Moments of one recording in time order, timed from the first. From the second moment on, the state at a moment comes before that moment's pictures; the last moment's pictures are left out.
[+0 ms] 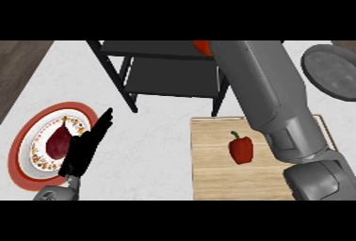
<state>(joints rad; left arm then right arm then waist) -0.06 0.23 -0.13 -1.37 -0.02 -0.04 0.06 -1.34 -0.05 -0.11 -0.73 1.11 -0.10 0.85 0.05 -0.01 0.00</state>
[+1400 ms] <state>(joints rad) -0.01 0.24 -0.08 -1.34 -0.01 -0.04 0.04 -1.08 -0.05 -0.34 -0.97 0.70 -0.89 0.60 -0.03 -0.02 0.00</state>
